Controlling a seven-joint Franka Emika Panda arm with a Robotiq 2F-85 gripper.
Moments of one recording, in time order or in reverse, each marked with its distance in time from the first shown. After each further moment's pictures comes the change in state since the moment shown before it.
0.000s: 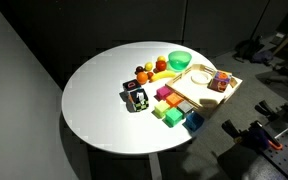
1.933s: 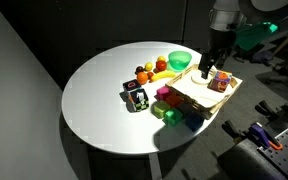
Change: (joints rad) arm 0.157 0.700 0.071 0.253 0.174 0.304 0.142
